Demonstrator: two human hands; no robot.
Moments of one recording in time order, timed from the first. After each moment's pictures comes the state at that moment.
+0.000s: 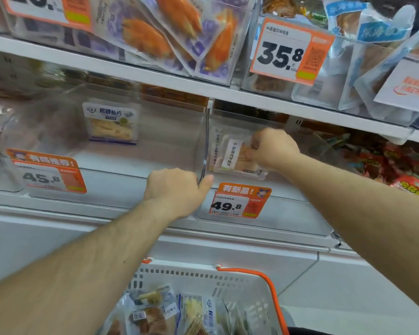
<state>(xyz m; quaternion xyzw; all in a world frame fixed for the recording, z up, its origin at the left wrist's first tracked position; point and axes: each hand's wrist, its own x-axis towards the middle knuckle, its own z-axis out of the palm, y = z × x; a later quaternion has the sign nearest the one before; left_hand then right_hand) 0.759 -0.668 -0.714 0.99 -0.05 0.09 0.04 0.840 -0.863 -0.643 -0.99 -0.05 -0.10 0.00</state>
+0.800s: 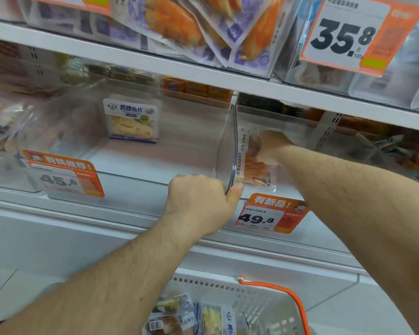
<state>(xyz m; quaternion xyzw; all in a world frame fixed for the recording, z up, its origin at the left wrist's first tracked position) 0.763 -0.668 -0.723 0.99 -0.04 0.10 0.04 0.944 -0.830 -0.699 -1.00 -0.01 -0.03 0.02</state>
